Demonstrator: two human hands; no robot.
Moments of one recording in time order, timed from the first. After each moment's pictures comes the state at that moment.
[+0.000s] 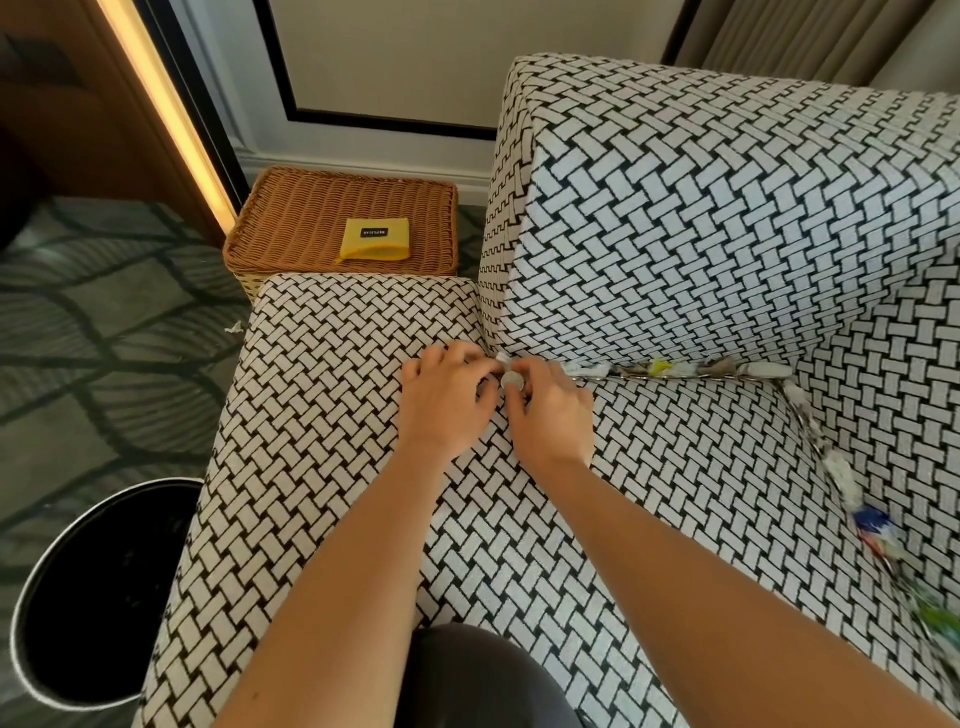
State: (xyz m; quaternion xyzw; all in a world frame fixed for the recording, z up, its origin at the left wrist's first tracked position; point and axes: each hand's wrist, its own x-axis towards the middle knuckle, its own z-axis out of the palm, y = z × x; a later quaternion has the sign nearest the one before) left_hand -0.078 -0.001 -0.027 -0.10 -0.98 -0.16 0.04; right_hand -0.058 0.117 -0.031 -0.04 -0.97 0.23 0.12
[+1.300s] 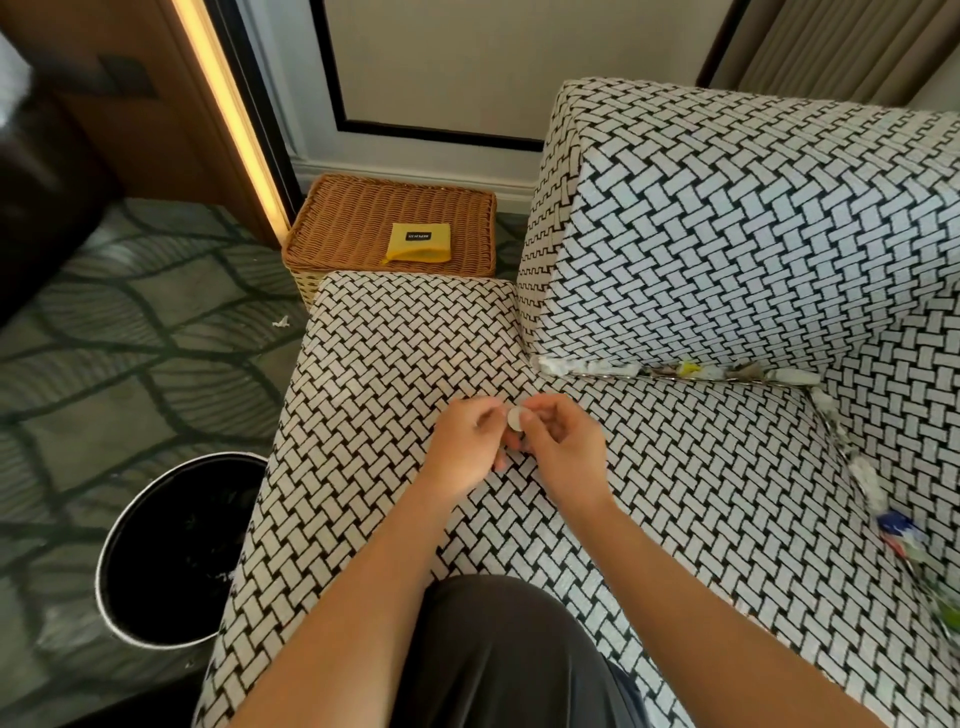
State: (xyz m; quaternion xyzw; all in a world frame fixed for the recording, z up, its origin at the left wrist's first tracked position) left_hand -0.015 -0.020 -0.004 0.02 -0.81 -0.58 -0.09; right_hand -0.001 0.096 -0.002 -0.08 -0.78 0.62 0.01
